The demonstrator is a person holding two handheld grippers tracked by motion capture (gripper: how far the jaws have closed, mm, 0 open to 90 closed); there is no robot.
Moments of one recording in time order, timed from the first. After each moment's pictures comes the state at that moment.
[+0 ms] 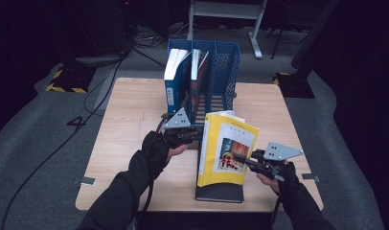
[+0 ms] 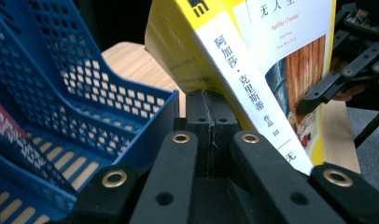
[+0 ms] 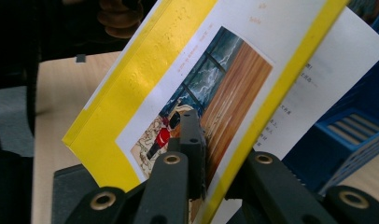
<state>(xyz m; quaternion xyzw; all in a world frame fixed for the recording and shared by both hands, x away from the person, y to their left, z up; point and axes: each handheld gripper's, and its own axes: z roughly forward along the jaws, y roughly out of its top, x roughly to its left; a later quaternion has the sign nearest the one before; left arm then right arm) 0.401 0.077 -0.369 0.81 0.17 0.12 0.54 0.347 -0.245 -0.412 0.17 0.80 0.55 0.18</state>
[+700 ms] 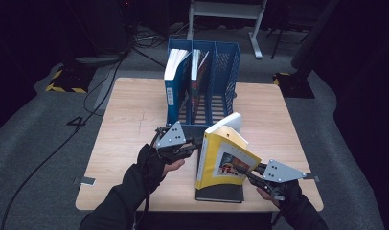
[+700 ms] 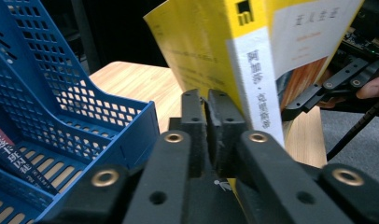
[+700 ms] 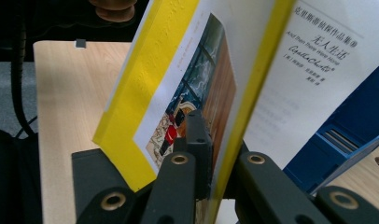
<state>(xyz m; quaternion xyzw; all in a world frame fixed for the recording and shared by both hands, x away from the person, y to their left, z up) 0.353 0.086 -0.368 0.80 0.15 0.14 0.57 0.302 -0.238 -0.413 0.14 0.80 0.53 0.23</state>
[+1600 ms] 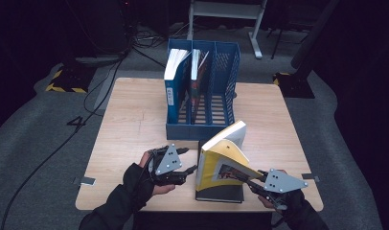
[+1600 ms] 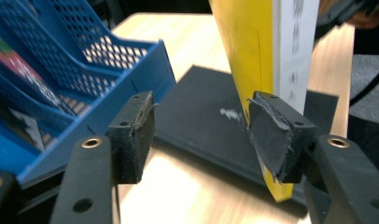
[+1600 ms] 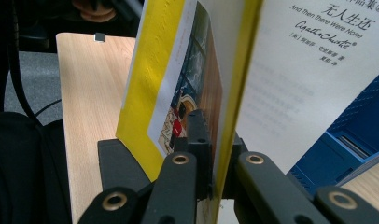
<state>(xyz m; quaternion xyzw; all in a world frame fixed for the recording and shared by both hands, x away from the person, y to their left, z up) 0.307 0.101 -0.393 0.85 0.17 0.19 0.46 0.285 -0.239 -0.414 0.11 0.81 0.53 0.24</state>
